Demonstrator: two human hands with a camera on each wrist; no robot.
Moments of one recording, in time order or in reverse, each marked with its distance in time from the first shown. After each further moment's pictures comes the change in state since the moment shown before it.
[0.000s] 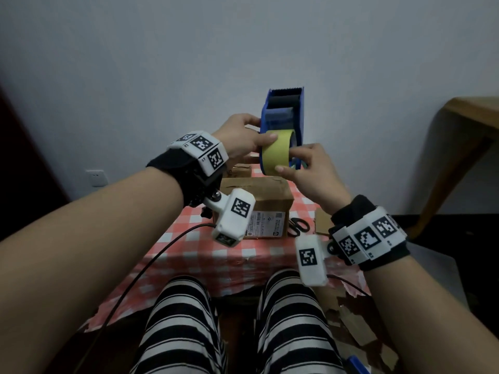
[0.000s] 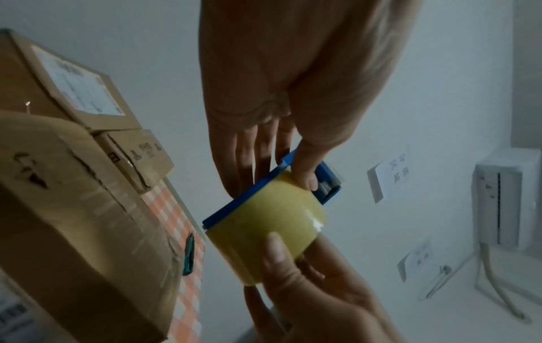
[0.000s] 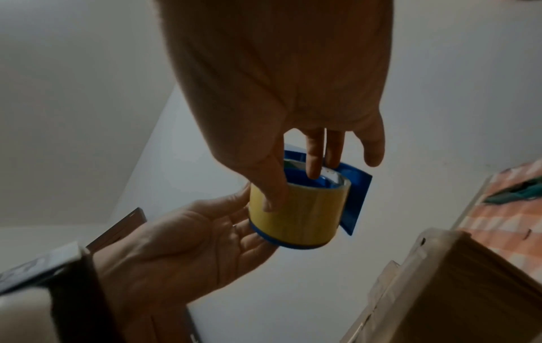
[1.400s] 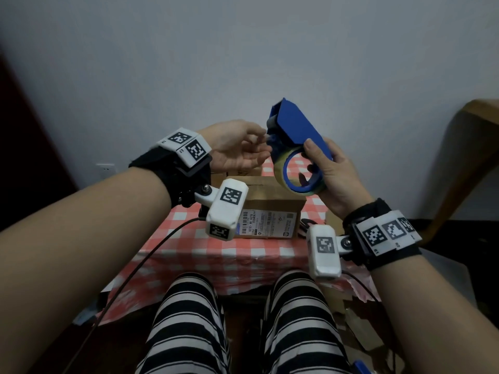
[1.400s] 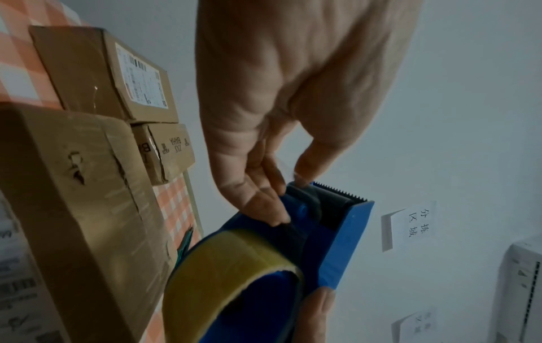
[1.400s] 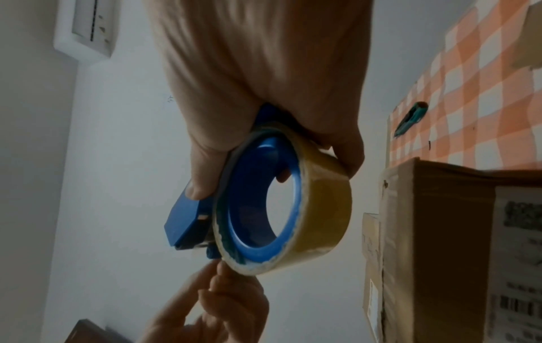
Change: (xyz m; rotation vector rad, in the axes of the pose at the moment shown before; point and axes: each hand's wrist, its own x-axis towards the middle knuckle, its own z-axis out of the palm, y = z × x) left_hand -0.006 -0.002 -0.032 -0.342 -0.063 -0.354; right_hand 0.004 0.011 0.004 0.864 -0.026 0.166
